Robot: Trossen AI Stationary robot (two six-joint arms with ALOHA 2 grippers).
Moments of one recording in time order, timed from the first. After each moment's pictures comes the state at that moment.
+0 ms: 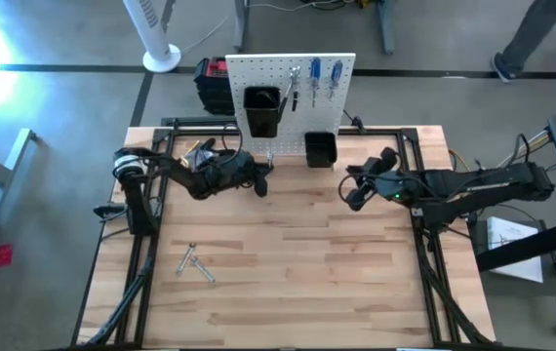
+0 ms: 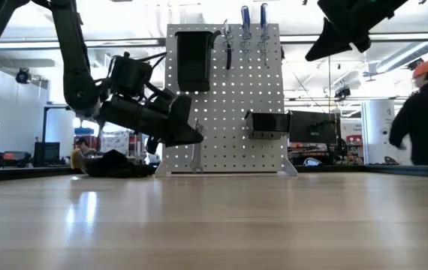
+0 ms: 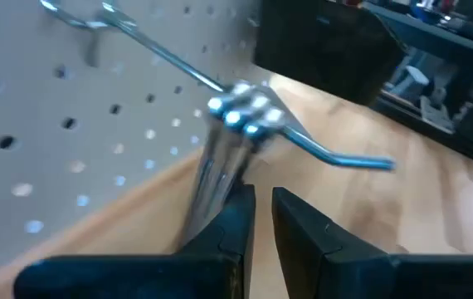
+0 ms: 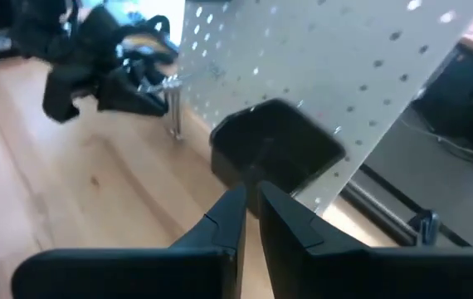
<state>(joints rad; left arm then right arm) 0.39 1.85 0.55 1.07 -0.09 -0.33 0.09 0.95 0.77 -0.45 0.72 0.30</state>
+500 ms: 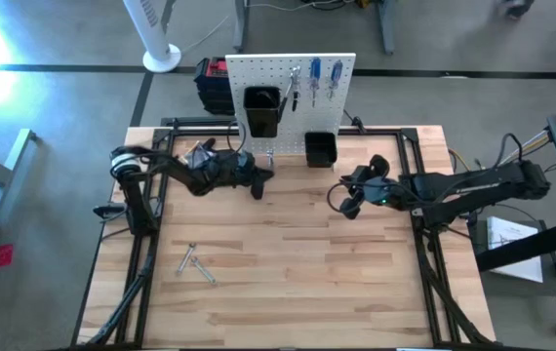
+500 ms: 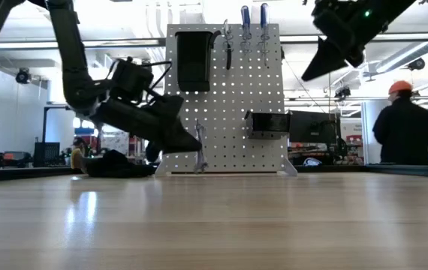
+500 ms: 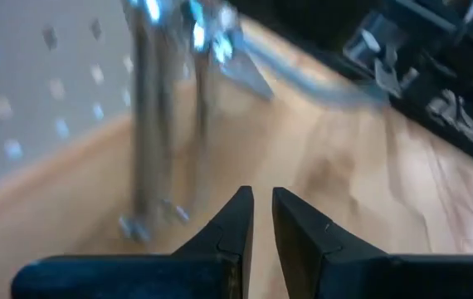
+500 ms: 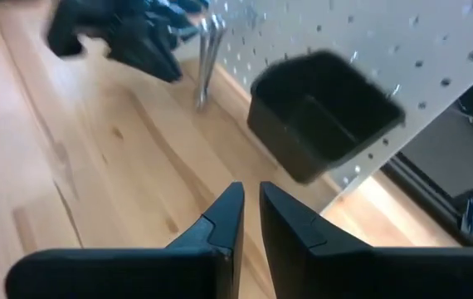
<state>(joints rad) 0.44 1.84 0.56 0.95 0.15 -0.38 0.09 1.03 0.76 -0.45 0.62 0.33</state>
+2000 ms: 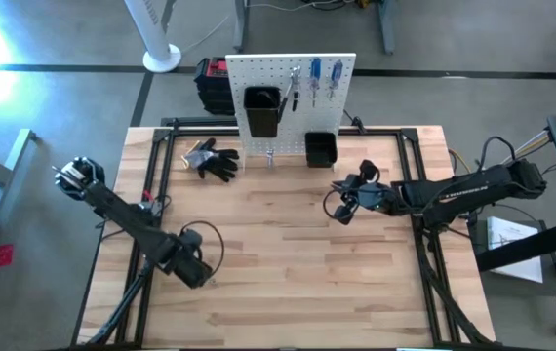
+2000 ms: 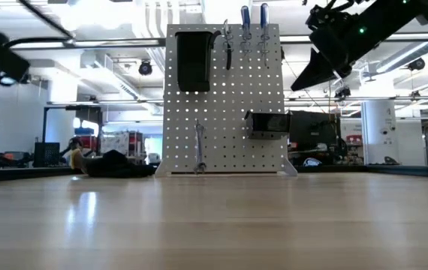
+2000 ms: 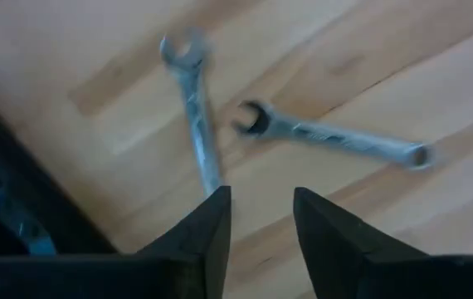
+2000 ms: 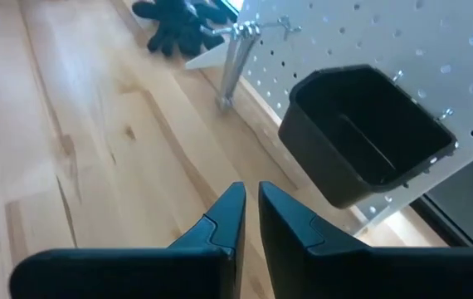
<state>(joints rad) -0.67 1.39 0.85 -1.03 0.01 -1.69 0.09 1.10 0.63 -0.18 0.60 0.18</state>
